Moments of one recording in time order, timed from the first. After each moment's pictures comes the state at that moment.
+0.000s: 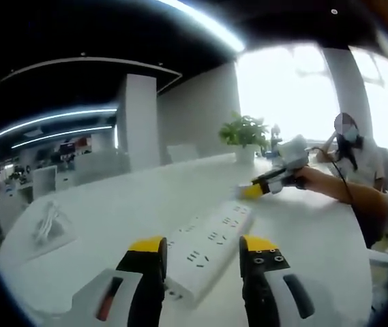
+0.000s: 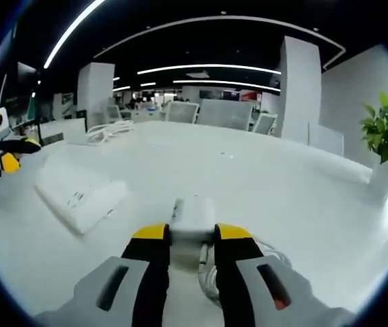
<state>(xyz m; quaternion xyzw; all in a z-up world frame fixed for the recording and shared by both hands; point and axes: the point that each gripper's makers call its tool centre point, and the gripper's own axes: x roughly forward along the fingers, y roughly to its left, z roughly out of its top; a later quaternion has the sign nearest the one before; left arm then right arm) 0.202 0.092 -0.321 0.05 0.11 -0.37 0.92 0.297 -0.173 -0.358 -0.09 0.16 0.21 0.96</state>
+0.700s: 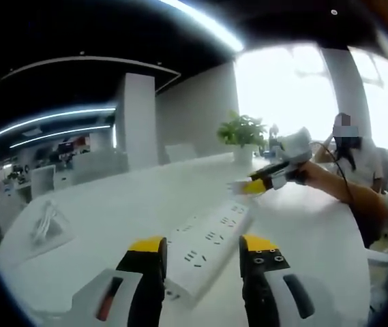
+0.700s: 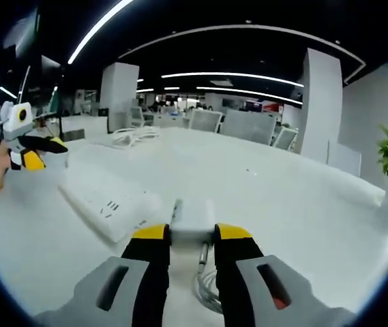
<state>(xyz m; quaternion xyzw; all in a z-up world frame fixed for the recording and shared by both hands) 0.201 0.091 -0.320 0.05 0.11 -0.38 0.92 0.276 -0.139 -0.335 -0.12 0.13 0.28 0.94</state>
